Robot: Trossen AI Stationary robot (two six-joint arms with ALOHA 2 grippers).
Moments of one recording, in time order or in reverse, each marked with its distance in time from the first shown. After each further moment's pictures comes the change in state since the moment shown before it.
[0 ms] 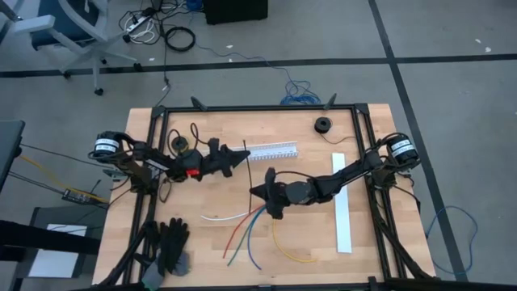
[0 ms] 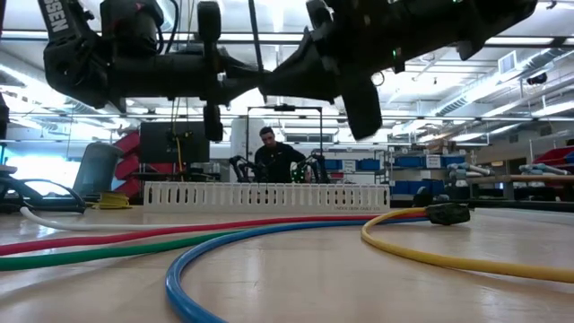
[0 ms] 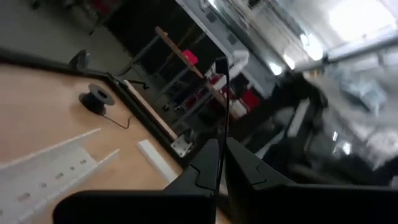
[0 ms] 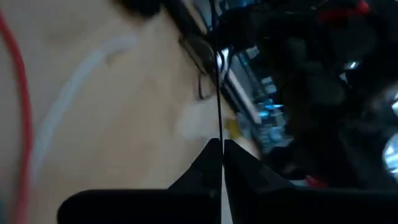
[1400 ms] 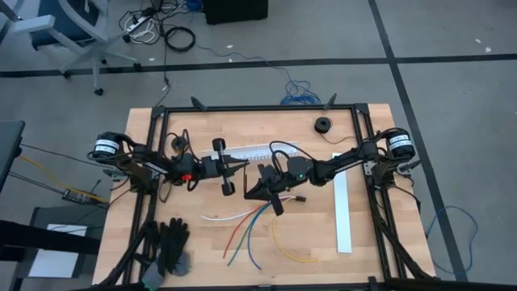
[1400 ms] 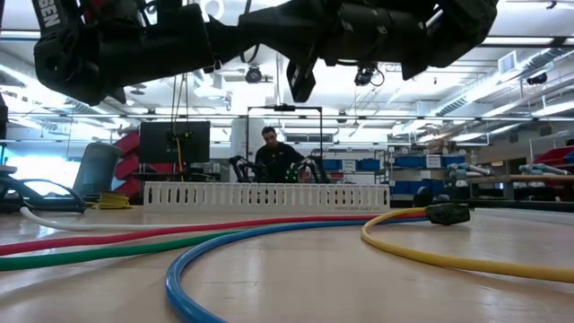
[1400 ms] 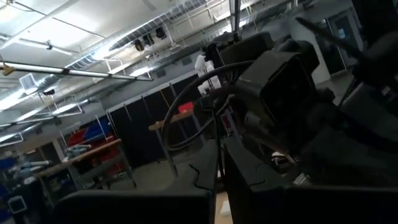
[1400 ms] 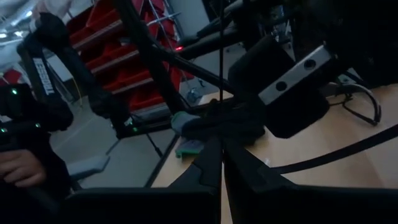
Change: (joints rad) left arm -0.067 0.000 -0.001 0.172 0.110 1.228; right arm -0.180 0.000 0.000 0.241 -0.709 1.256
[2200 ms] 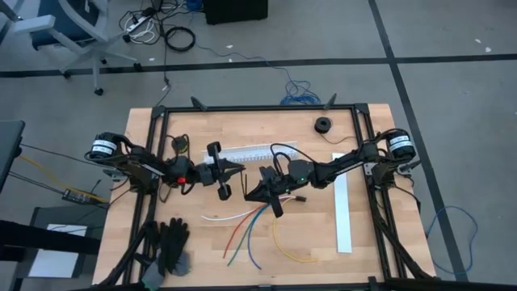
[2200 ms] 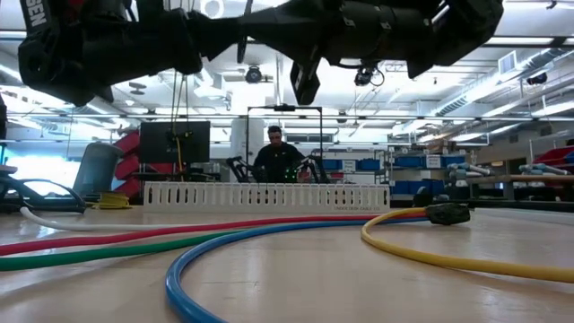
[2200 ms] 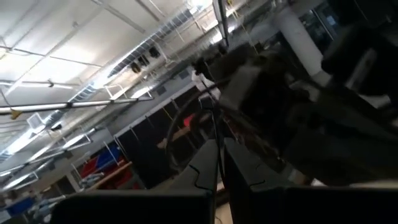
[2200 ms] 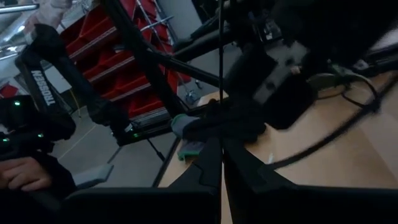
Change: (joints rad) left arm -0.045 -0.024 -0.051 0.050 0.009 0.183; right arm 0.024 0.000 -0.010 -0.003 0.064 0.060
